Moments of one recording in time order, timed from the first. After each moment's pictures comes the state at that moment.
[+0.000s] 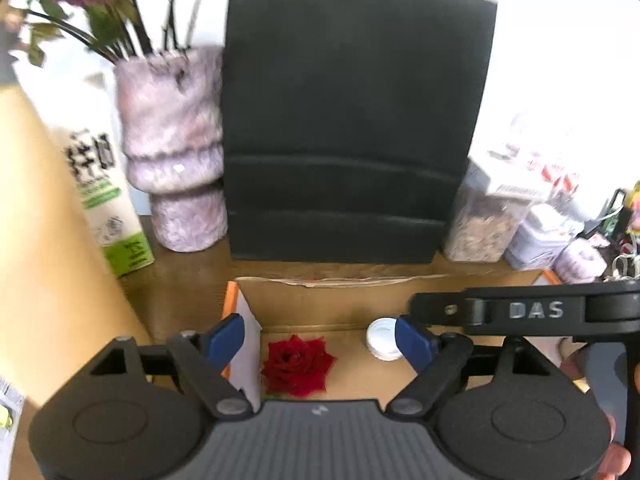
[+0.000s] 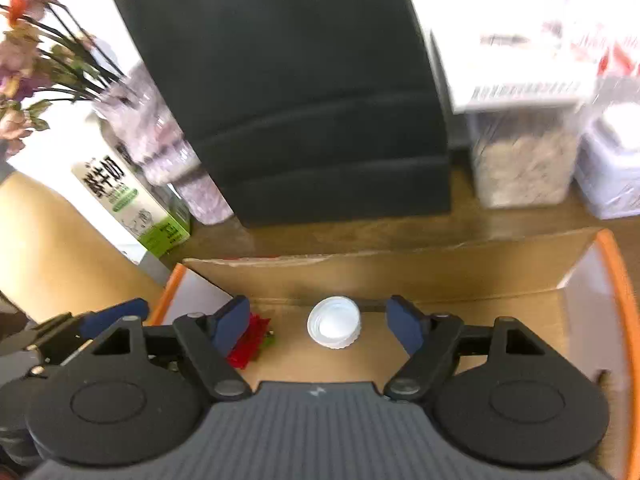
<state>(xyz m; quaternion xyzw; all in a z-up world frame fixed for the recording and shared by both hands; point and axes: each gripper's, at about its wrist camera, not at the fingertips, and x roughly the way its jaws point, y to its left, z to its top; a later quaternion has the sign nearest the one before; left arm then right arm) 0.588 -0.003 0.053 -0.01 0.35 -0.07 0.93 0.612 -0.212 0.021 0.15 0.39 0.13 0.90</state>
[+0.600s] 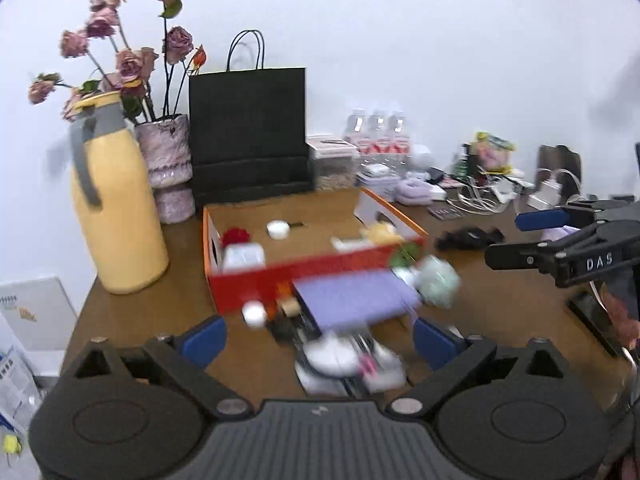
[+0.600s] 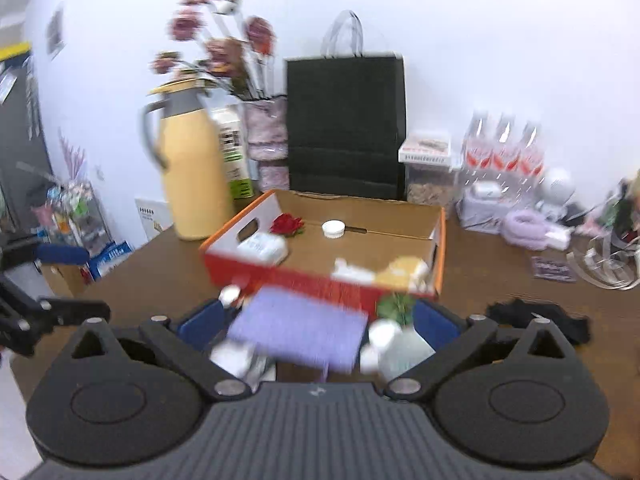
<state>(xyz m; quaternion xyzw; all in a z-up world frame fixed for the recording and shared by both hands) 0.209 0.015 0.082 0.05 0.27 -0.18 0.94 0.216 -0.252 0.075 -0.02 0.25 0.13 0.96</state>
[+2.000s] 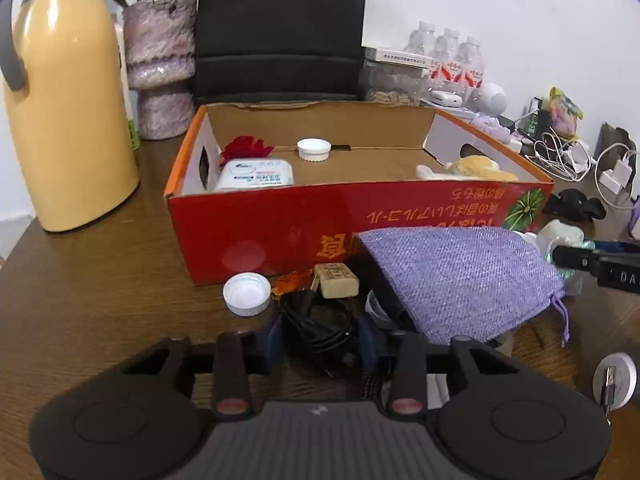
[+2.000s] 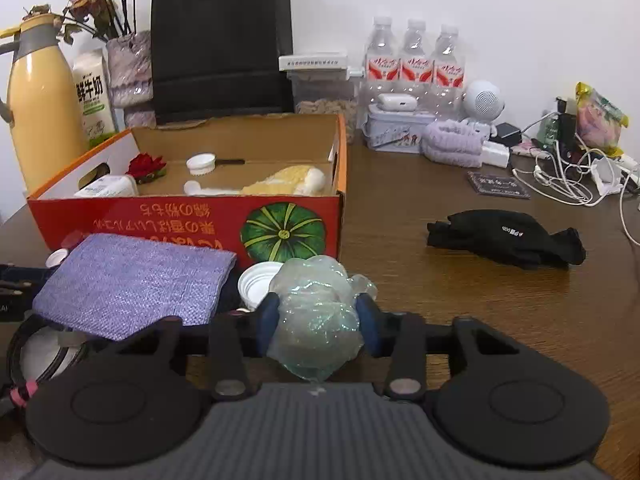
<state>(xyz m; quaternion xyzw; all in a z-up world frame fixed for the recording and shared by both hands) 0.390 0.004 -0.047 0.03 0.36 -0.14 0.92 0.349 -0.285 -0.047 0.02 0.31 -0.02 0.95</state>
